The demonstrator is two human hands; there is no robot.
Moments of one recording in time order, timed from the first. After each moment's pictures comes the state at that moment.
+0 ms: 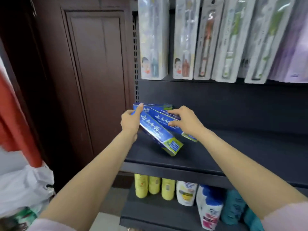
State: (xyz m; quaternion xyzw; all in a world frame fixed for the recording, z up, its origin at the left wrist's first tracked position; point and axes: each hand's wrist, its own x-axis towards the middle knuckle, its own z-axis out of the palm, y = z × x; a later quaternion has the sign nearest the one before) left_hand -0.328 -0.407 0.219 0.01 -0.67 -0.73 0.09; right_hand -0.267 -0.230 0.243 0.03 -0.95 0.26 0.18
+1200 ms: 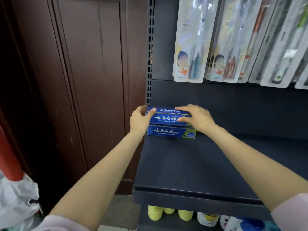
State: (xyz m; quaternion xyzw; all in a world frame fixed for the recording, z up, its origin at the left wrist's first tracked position) left_hand -0.456 -0.441 0.209 -0.13 -0.75 -0.64 0.08; right_hand -0.388 -0.251 0.241 -0.02 -0.97 0.13 0.20
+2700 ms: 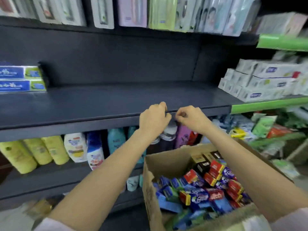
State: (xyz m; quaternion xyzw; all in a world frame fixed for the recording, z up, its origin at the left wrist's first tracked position) left_hand -0.048 -0.062 0.153 -0.41 -0.86 -0.28 0.07; right_hand 0.041 0.058 0.162 -0.24 -0.94 0.18 0.14
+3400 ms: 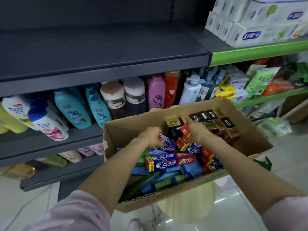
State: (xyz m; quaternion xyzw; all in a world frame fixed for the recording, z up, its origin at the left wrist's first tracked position) left_hand 0.032 0.054 -0.047 -0.43 -0.84 -0.09 -0.31; right_hand 0.158 0.191 -0.022 -0.32 -0.92 0.16 -0.16
